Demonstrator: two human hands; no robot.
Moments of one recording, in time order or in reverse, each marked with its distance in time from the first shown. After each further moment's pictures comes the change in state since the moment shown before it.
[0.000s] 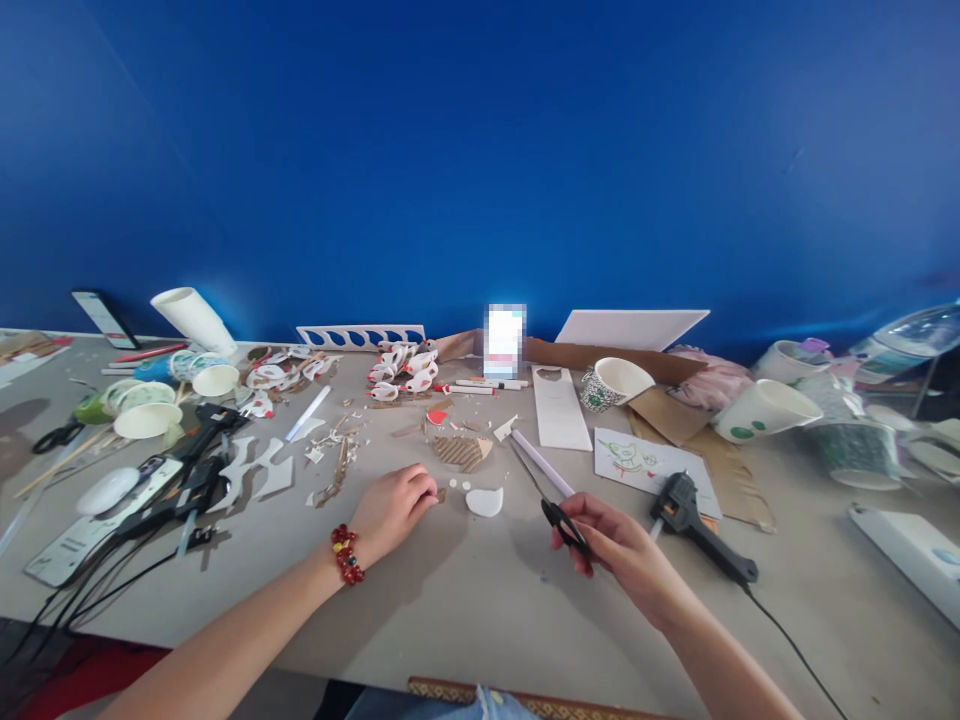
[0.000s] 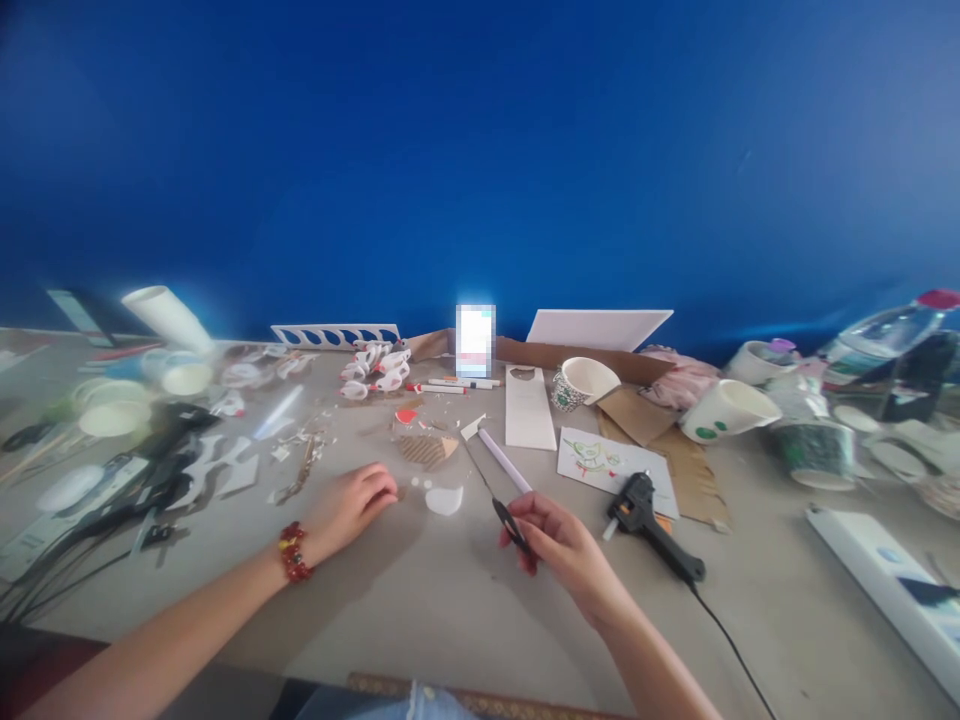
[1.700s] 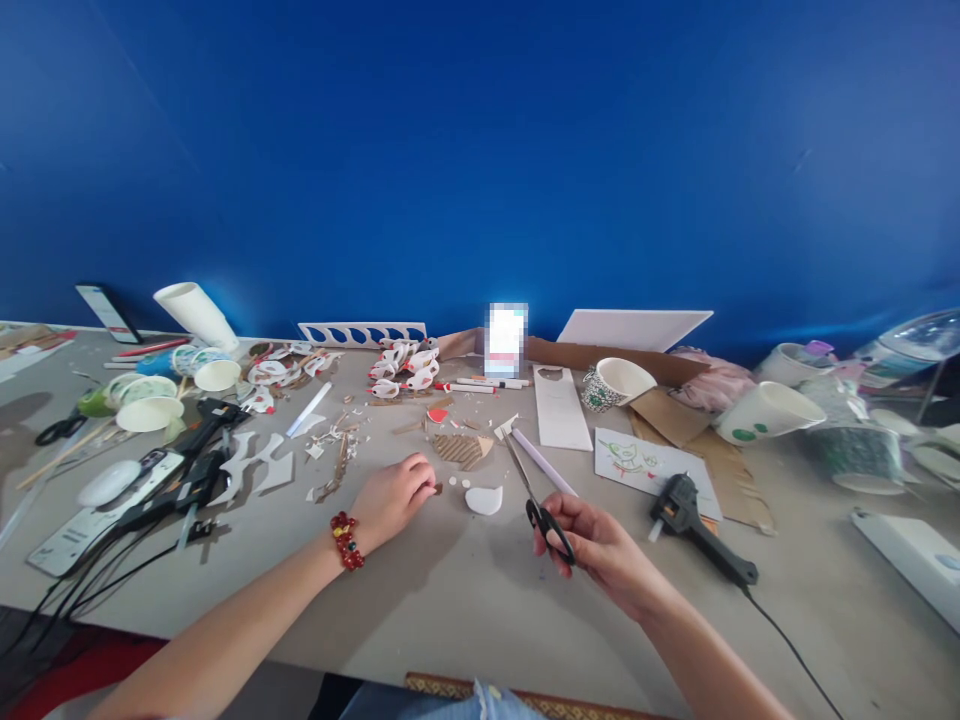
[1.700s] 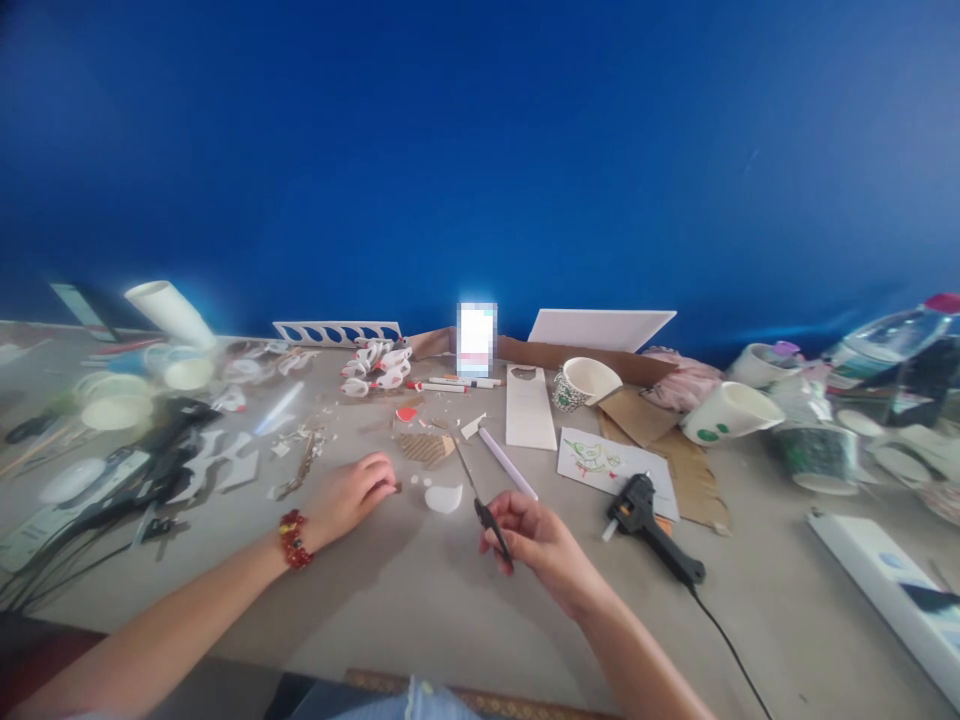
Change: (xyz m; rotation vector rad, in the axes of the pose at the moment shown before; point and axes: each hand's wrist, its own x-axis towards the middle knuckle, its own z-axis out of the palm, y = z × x) left_hand 0.007 -0.003 -0.005 -0.005 -0.043 -0.025; right_hand 0.008 -0.004 0.017 0.147 -0.153 0.001
